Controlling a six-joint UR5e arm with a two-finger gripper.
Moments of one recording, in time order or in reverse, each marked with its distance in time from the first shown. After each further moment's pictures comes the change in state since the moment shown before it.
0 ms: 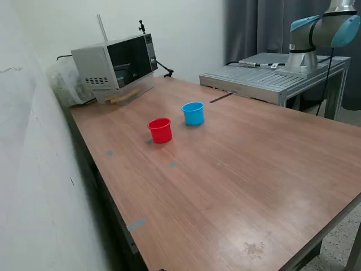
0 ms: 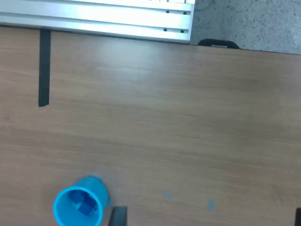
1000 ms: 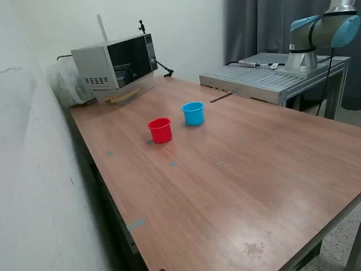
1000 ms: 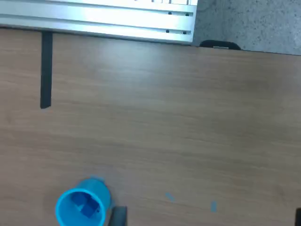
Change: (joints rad) arm -0.012 -0.002 0.004 0.000 0.000 -0.007
